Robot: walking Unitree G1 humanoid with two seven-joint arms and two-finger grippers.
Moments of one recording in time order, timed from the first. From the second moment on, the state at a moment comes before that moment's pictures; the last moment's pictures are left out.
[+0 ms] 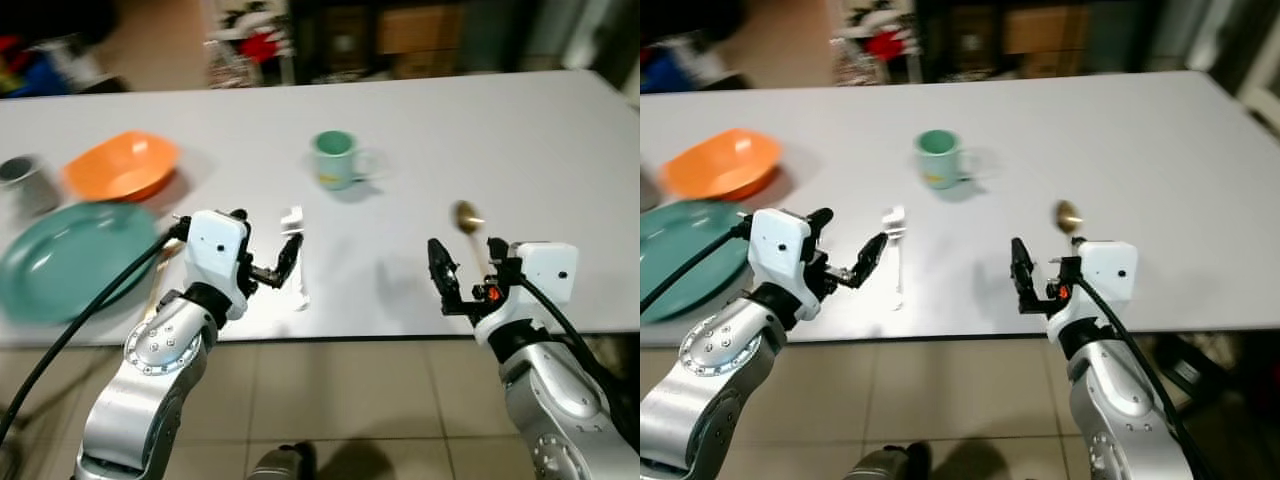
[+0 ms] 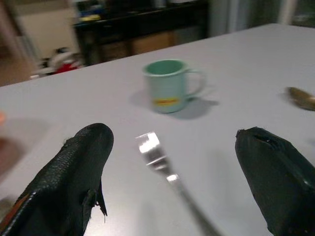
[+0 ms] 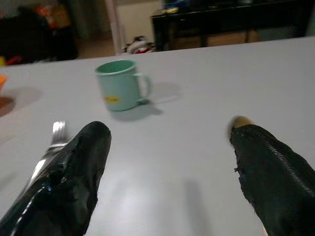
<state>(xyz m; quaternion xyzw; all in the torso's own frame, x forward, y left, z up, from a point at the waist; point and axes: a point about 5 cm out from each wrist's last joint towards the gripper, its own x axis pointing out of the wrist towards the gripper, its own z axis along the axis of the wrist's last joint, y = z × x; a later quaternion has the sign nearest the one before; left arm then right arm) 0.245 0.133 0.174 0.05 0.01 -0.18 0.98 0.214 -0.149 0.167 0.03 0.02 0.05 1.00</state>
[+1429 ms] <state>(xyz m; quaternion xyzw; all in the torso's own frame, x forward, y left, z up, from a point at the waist) 0.238 0.135 0.163 0.07 0.02 -0.16 0.99 0.224 -0.141 0.181 0.01 0.00 0.08 1.00</state>
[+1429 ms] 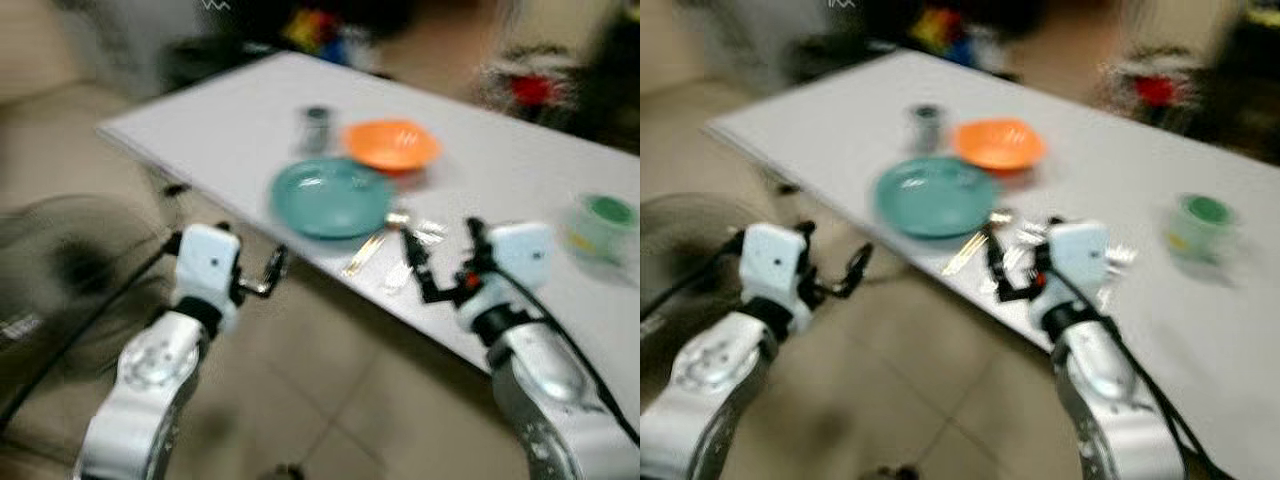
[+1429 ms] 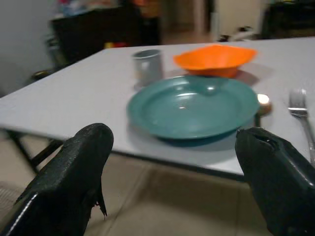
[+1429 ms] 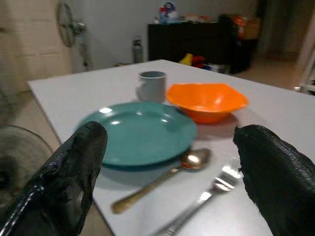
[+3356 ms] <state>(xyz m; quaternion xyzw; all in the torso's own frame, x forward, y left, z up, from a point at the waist) 0.241 0.141 0.167 0.07 0.02 -0.16 0.98 0.223 -0.141 0.161 0.04 0.06 0.08 0.99</state>
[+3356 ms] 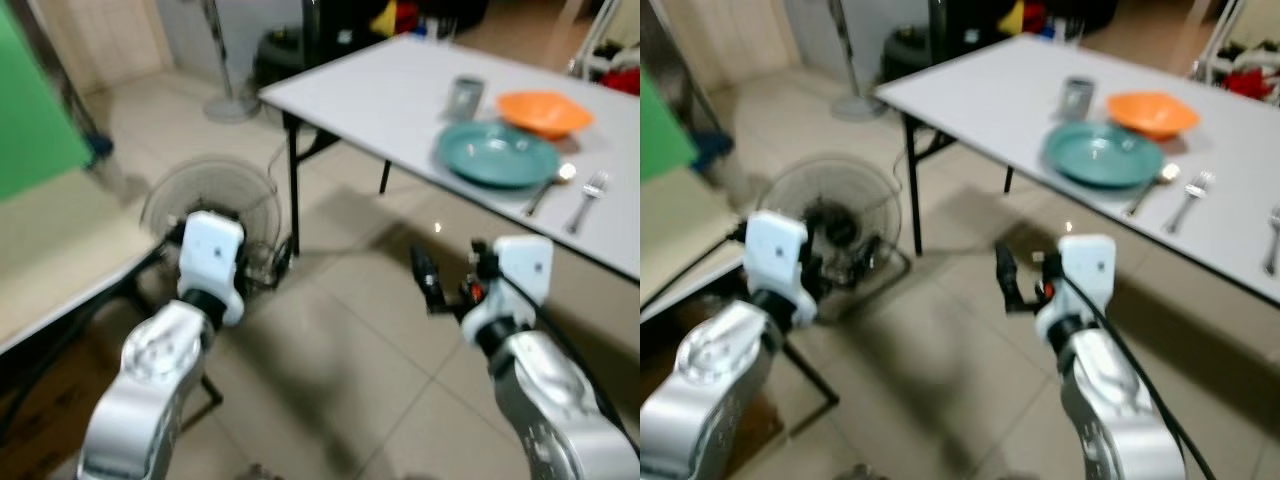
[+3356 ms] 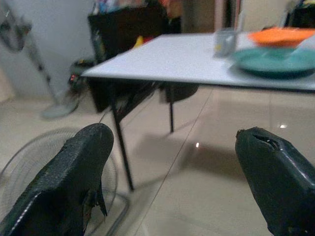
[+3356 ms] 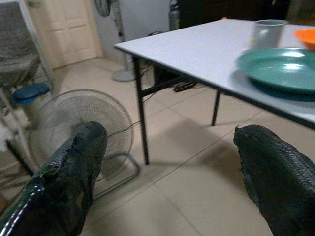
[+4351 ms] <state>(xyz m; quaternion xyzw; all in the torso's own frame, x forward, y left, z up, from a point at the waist) 0.246 0.152 0.180 0.08 -0.02 -0.12 0.99 0.225 -0.131 0.163 0.05 0.06 0.15 0.99</state>
